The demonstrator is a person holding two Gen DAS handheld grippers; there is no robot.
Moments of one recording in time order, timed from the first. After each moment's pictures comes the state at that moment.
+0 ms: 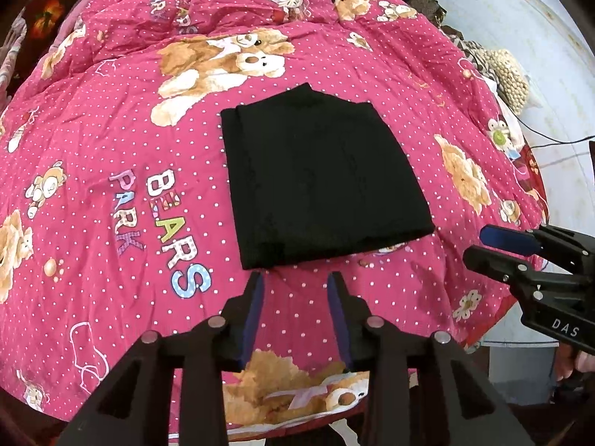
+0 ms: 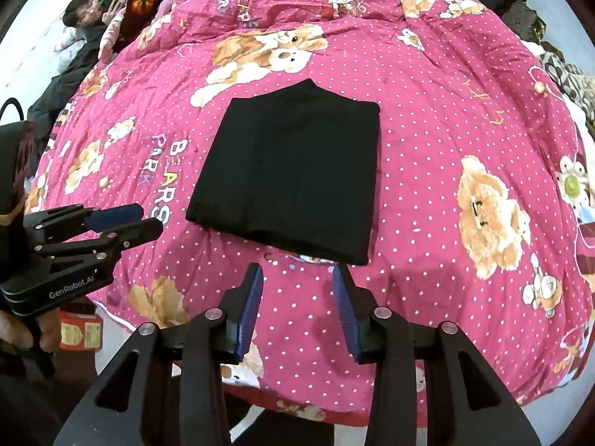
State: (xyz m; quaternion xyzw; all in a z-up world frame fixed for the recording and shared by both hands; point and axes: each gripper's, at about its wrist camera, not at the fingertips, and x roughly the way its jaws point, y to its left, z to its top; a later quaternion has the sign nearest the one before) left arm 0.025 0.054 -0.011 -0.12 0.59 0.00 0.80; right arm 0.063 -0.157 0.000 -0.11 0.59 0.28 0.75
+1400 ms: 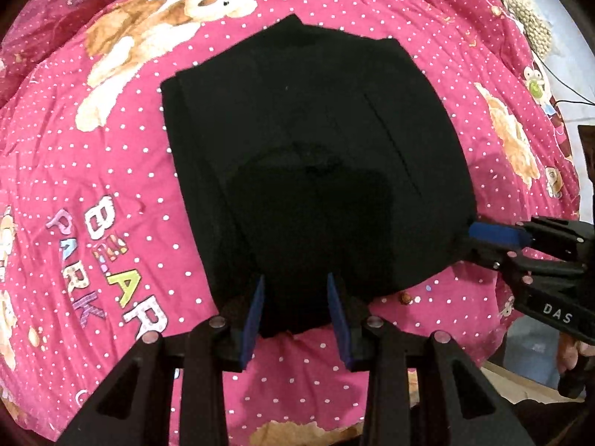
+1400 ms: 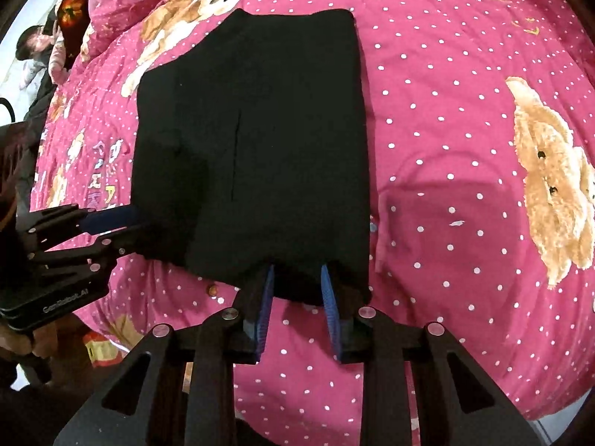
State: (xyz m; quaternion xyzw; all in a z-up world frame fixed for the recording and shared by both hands) left arm 0.108 0.032 -0.089 -0.05 0.68 -0.03 0.73; right arm 0.127 -0.162 -0.103 -0.04 0.68 0.25 0.68
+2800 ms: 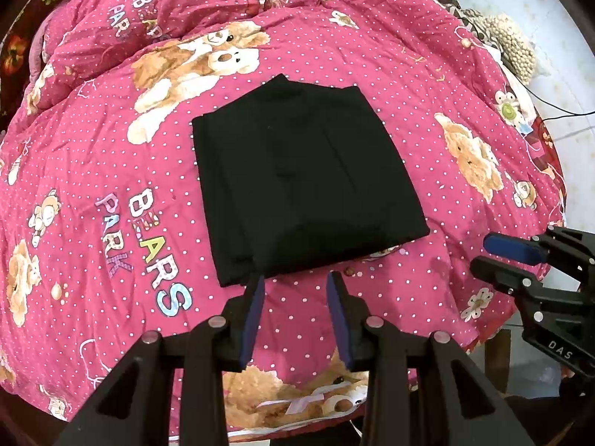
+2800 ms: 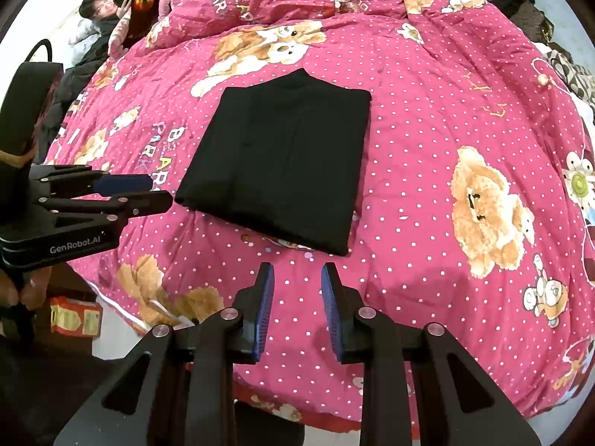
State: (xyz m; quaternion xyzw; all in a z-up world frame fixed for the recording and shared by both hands) left arm 0.062 0.009 -0.015 -0.06 0.62 0.01 0.78; right arm 0.066 -0.190 -0.017 -0.12 0.58 0.31 0.74
